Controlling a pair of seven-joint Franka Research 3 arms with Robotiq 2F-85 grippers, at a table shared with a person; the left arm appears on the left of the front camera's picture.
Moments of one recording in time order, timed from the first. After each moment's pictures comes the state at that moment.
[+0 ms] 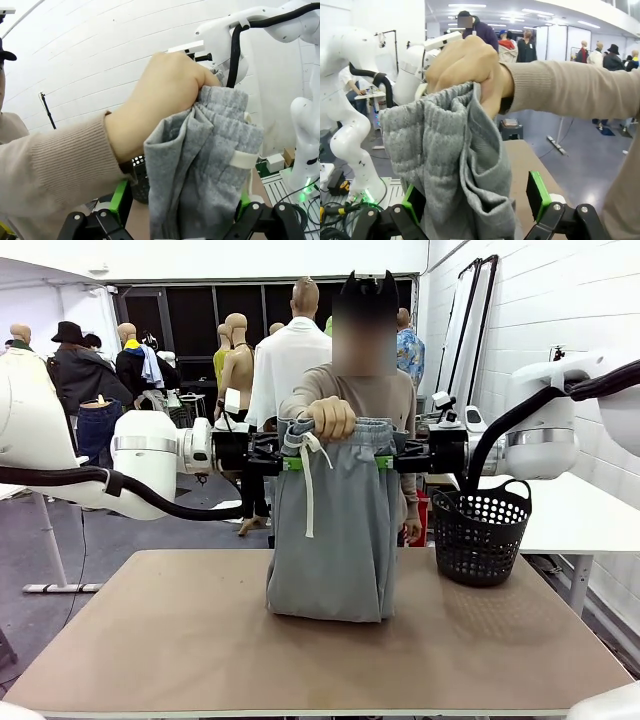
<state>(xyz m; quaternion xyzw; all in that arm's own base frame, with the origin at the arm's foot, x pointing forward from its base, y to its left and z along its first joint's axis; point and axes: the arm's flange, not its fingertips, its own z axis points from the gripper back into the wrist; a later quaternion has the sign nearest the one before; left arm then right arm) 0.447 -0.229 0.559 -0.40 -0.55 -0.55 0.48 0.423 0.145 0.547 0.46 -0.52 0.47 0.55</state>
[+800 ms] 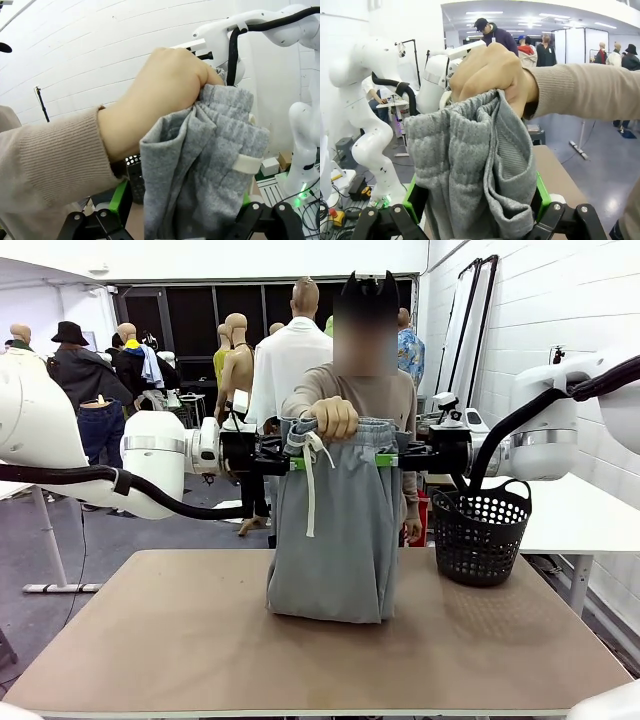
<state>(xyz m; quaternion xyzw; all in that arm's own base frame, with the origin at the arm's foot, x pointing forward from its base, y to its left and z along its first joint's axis) 0.455 -0.243 0.555 -0.42 -0.54 -0.54 0.49 0.425 0.140 0.545 0.51 -0.49 0.47 0.53</state>
